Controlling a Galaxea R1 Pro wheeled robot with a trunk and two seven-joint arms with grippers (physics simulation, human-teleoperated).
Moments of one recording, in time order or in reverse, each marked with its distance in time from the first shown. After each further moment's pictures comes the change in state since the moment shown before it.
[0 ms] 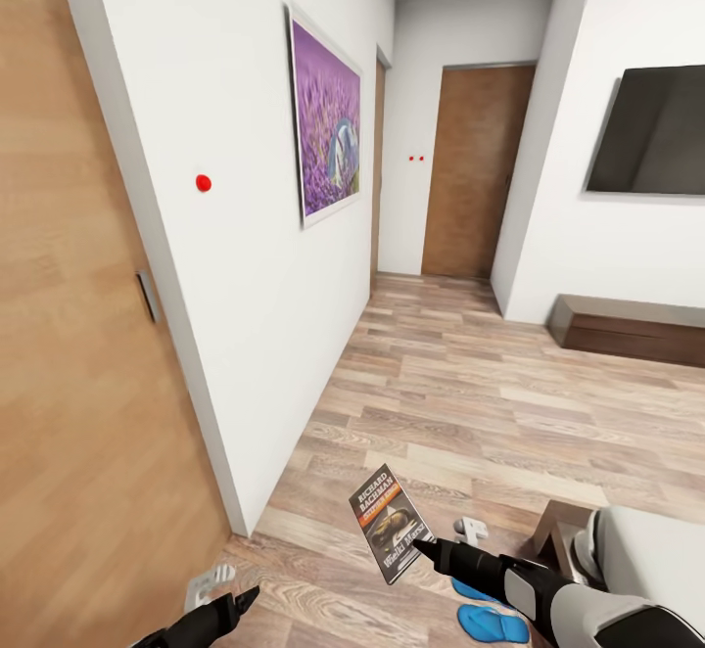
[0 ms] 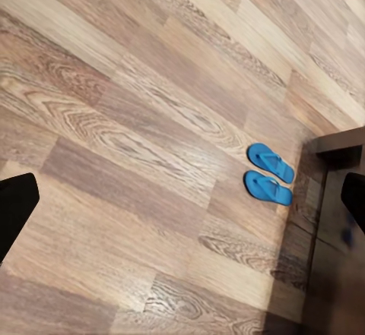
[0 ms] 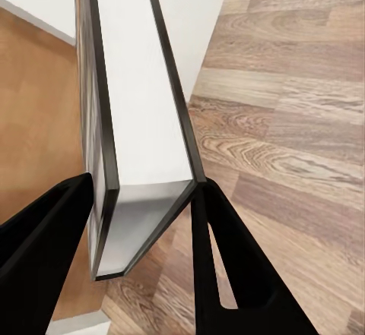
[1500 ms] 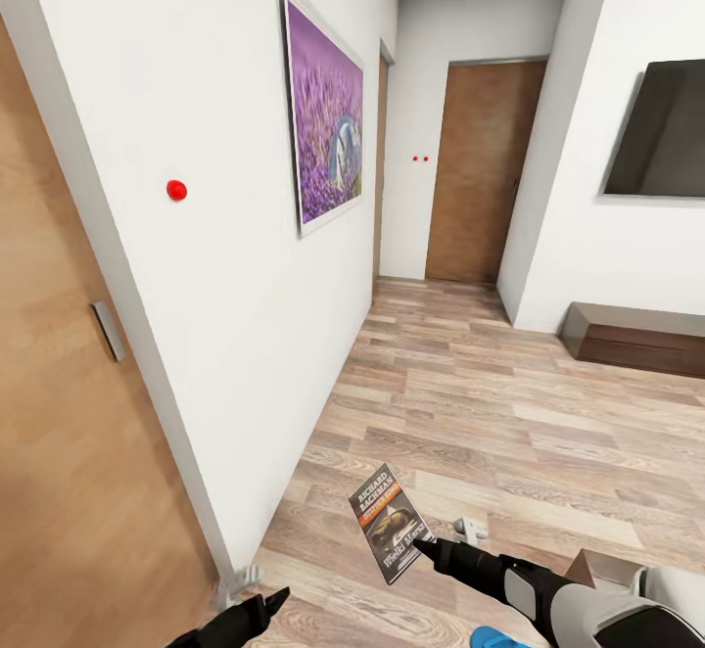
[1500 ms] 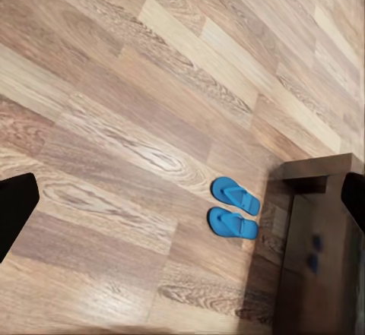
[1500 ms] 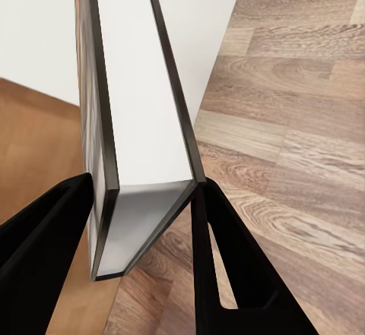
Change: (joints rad) left arm 0.002 -0.085 -0.002 -0.001 -0.002 -0.001 0.000; right arm 0.000 0.000 0.000 0.000 0.000 0.000 0.000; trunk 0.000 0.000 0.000
